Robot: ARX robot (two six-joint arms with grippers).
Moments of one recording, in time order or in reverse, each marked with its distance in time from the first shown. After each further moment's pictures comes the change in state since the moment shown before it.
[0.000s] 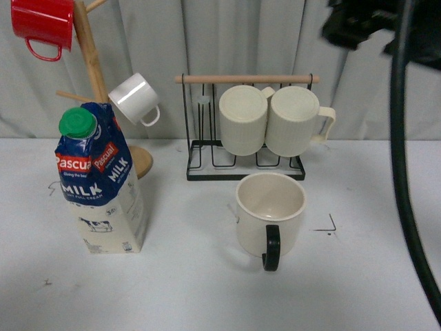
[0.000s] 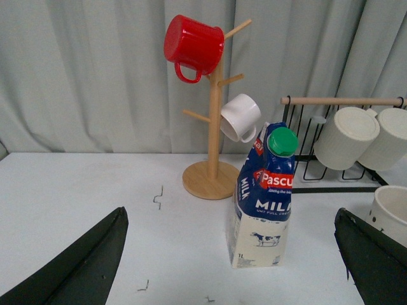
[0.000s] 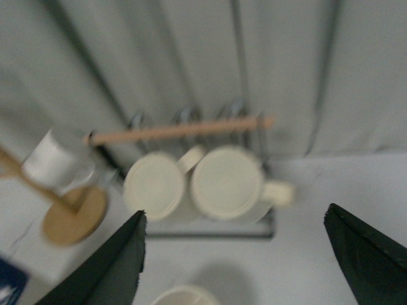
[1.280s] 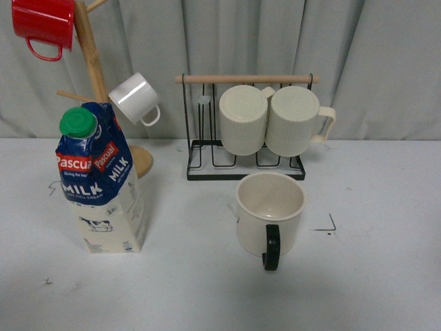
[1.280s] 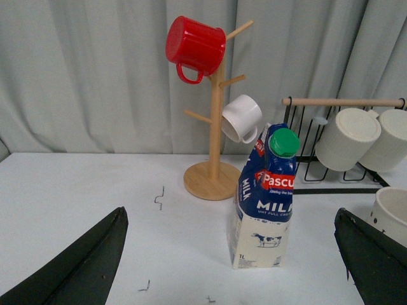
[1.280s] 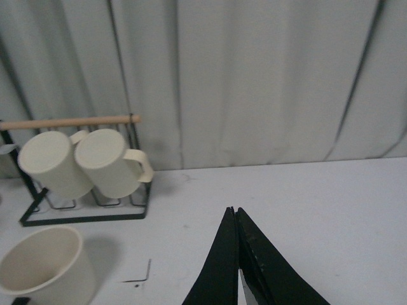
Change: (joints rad) left arm 0.000 0.000 0.000 0.000 -0.002 0.000; right arm -0.269 -0.714 -0.829 0.405 -0.013 -0.237
